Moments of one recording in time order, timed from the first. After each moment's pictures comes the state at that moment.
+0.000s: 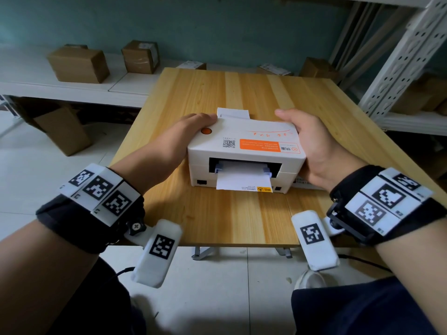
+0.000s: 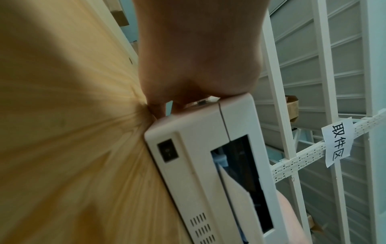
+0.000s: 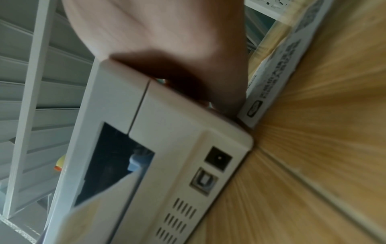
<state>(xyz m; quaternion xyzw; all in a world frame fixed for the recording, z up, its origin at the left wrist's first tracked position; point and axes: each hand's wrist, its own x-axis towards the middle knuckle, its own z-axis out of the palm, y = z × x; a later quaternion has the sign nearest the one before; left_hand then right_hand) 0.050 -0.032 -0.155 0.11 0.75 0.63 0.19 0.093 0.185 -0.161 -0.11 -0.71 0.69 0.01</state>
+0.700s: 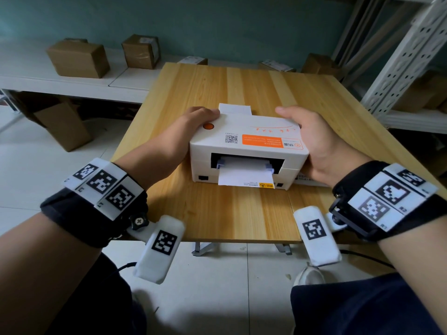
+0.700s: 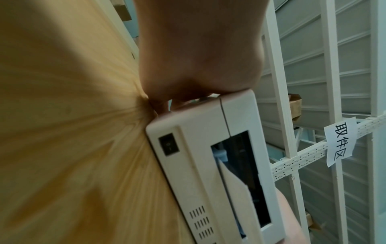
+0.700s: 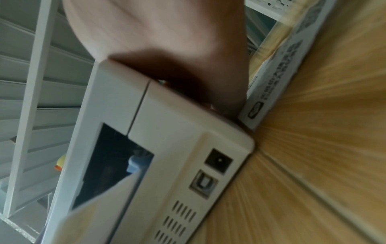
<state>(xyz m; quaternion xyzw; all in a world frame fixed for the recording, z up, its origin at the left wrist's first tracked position) 0.046 -0.031 -0.161 0.11 0.73 0.64 0.21 0.095 0.183 -0.158 -0.11 -0.72 0.69 0.00</state>
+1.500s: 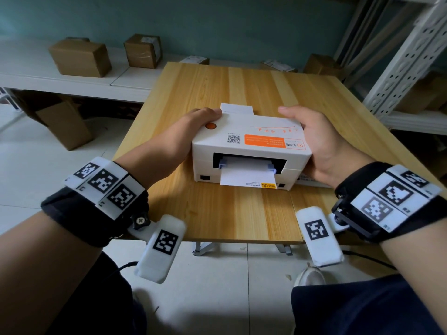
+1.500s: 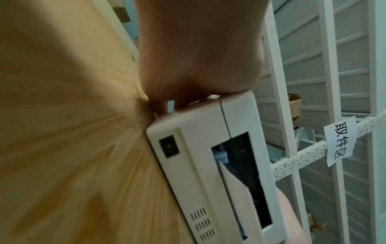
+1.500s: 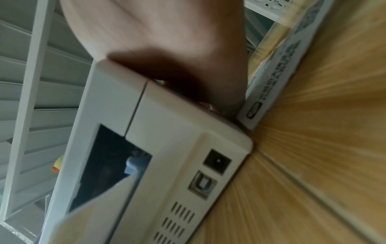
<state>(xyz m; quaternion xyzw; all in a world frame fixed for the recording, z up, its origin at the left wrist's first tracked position) 0.049 -0.033 -0.157 0.10 0.73 0.64 0.21 0.095 0.183 -0.159 -0.11 -0.71 0.70 0.00</state>
